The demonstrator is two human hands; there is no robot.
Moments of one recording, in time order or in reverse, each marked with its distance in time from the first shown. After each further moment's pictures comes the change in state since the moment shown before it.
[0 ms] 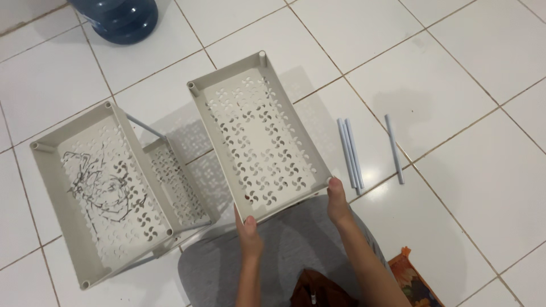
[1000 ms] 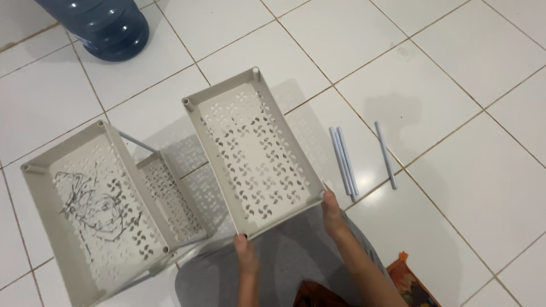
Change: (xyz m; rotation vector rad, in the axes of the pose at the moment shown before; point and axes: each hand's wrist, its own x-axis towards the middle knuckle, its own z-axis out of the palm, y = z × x) left_hand -0.012 -0.095 -0.030 -0.077 0.032 -0.074; right_hand -0.017 -0.048 0.027 0.021 -0.040 0.008
